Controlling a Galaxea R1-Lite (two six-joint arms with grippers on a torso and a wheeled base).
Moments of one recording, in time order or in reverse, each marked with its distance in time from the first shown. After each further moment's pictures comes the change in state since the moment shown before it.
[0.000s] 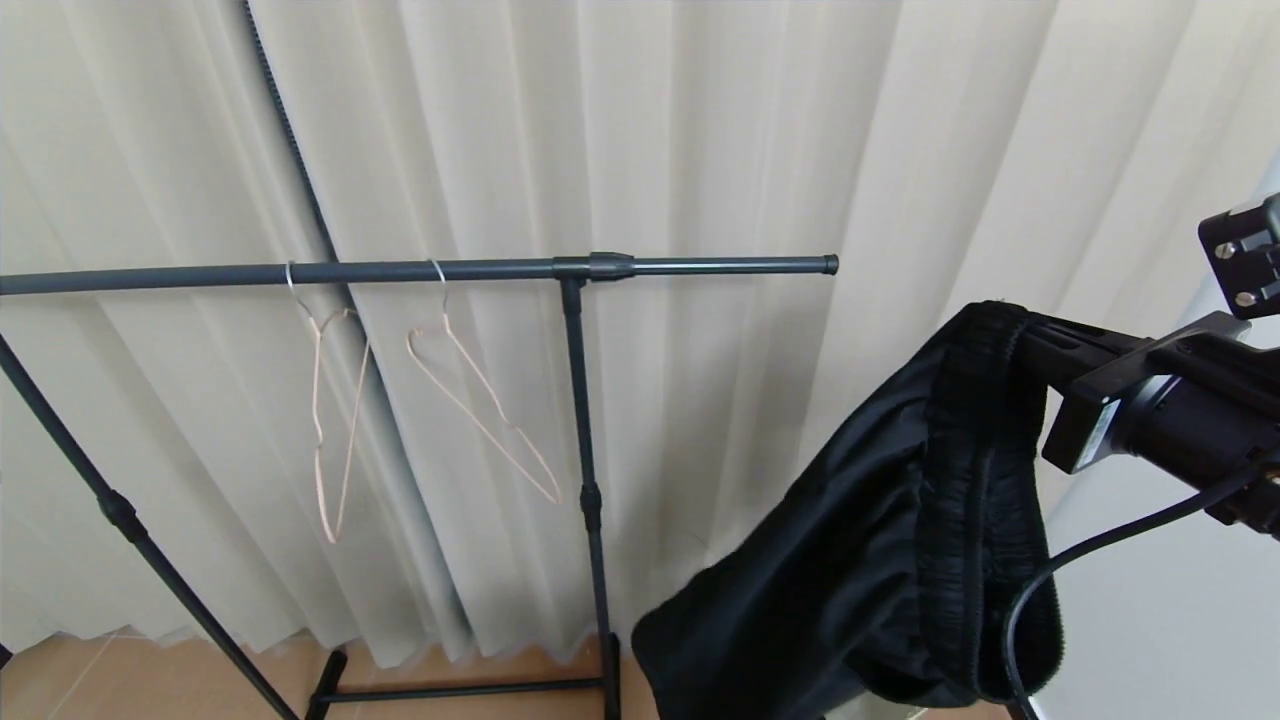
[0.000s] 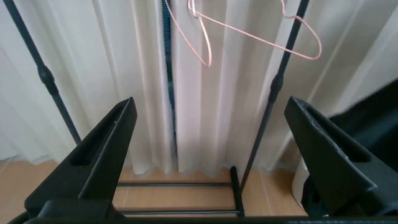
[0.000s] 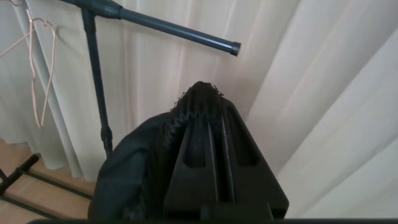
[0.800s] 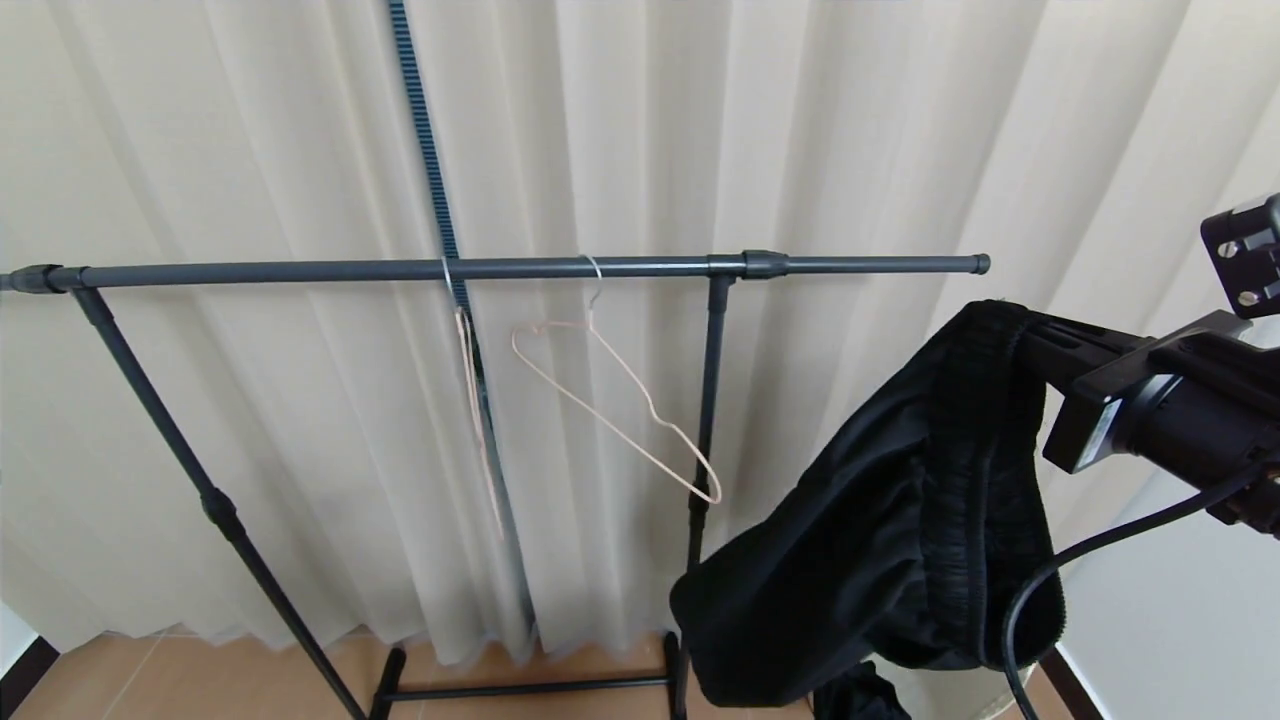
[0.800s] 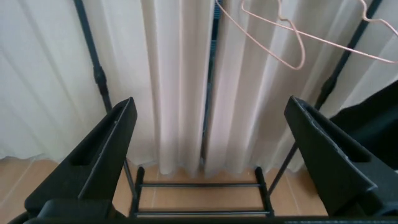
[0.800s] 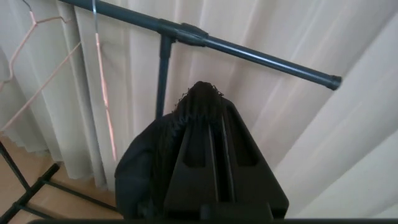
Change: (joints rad) left arm 0.000 0.000 0.000 0.000 0.000 0.001; right arm 0.000 -0.003 0.001 0.000 0.000 0.000
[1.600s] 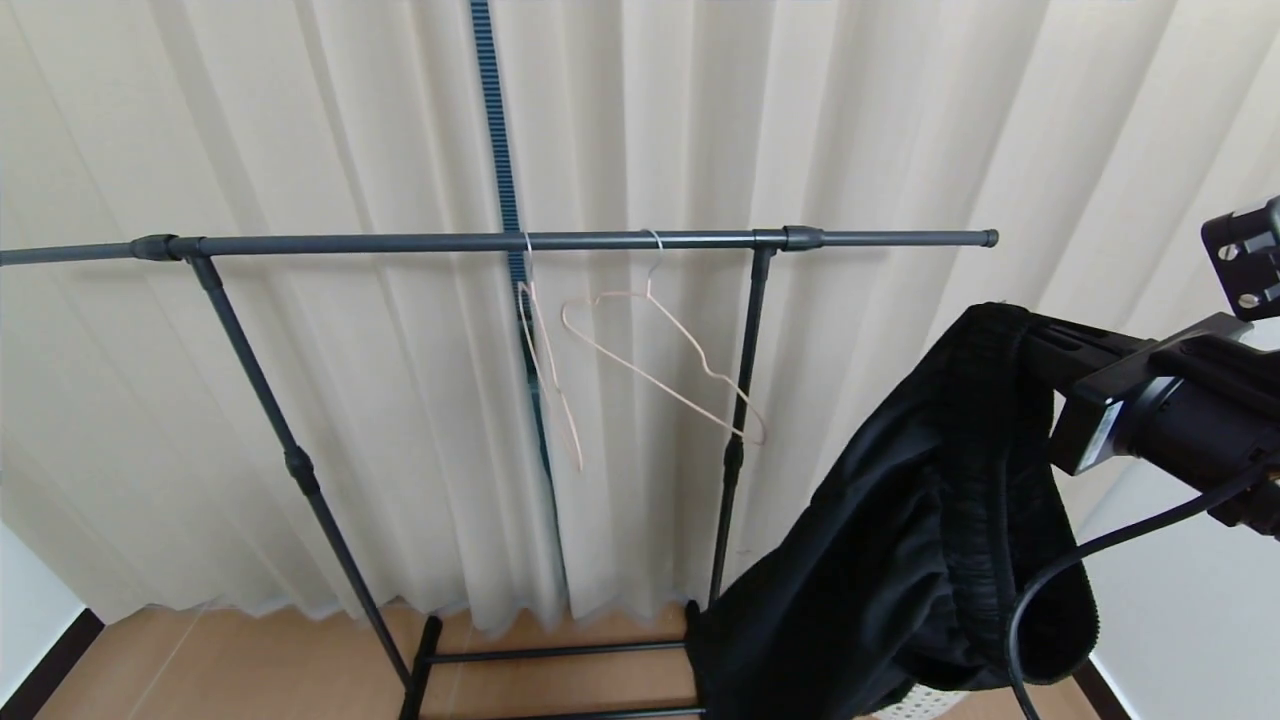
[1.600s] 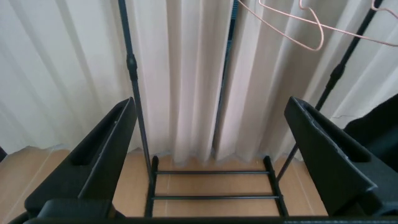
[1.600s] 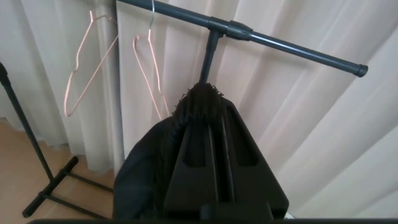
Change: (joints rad) left arm 0.000 0.000 0.000 -0.001 0.000 -0.001; right arm 0.000 -0.003 0.003 0.001 0.000 0.000
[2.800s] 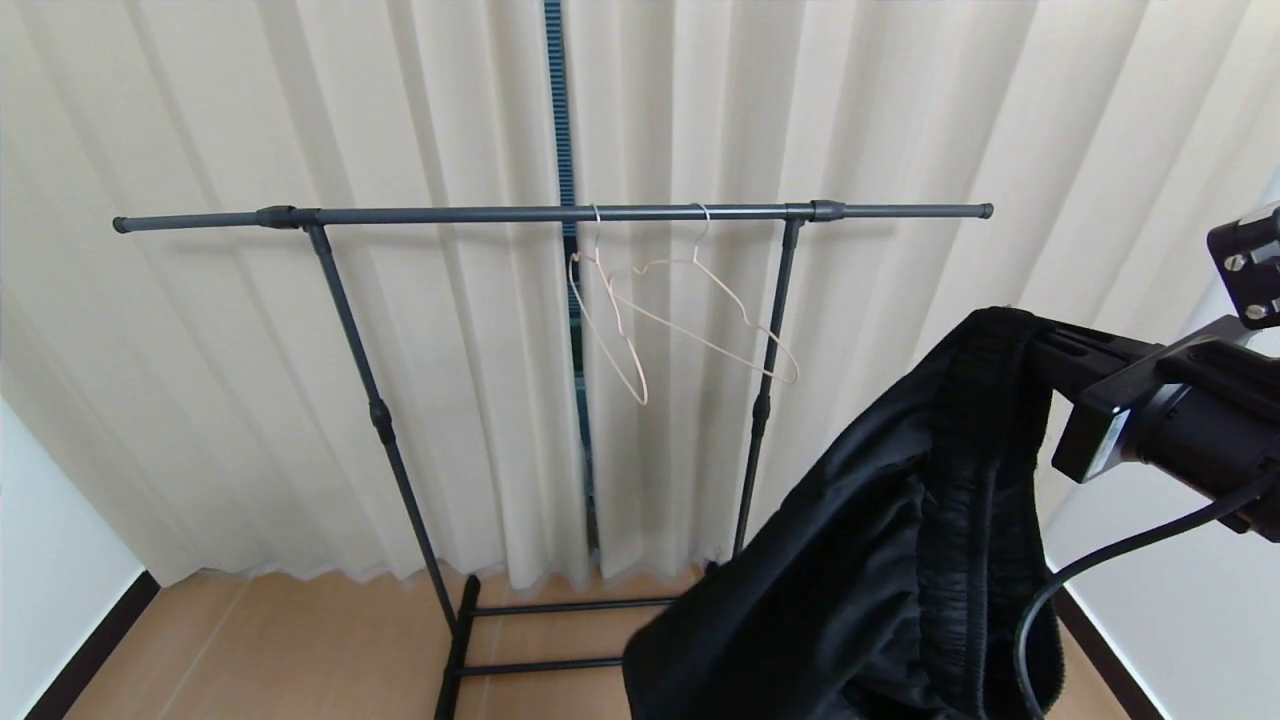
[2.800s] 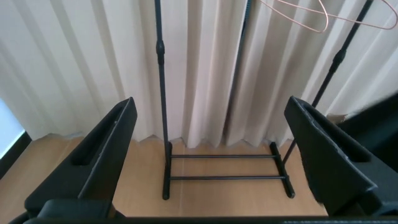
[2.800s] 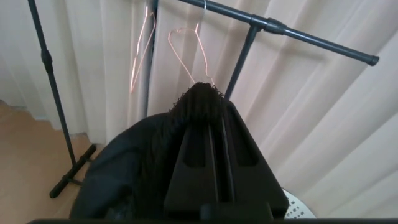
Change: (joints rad) left arm 0.000 0.000 0.000 -0.001 0.001 0.000; right arm 0.000 -0.018 0.014 0.003 0.001 -0.027
